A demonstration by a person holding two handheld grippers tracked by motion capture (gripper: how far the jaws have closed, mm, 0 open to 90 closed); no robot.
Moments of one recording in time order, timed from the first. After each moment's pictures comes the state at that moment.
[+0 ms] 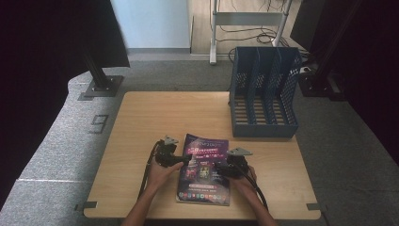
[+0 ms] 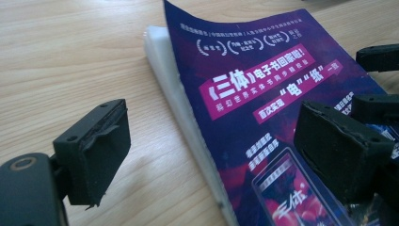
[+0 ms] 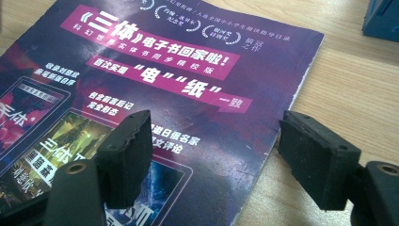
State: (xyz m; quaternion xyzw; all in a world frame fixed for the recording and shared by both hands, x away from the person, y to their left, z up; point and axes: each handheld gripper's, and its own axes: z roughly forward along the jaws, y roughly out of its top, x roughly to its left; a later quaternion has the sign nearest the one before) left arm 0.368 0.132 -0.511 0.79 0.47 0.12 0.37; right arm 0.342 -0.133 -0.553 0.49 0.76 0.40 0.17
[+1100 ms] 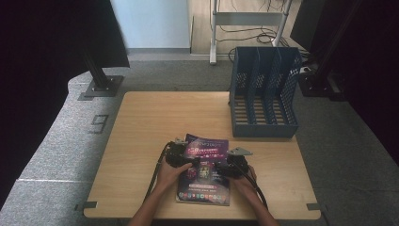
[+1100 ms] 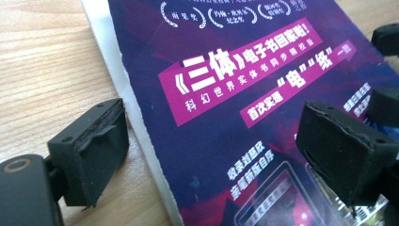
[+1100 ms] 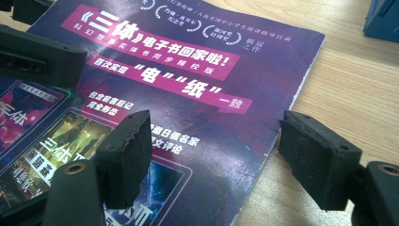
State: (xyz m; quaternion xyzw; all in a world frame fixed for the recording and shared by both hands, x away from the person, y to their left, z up) left arm 0.381 0.110 -0.538 0.80 0.48 0.08 0.34; right arm 0.343 -0.134 -0.553 0.49 0.76 0.40 0.17
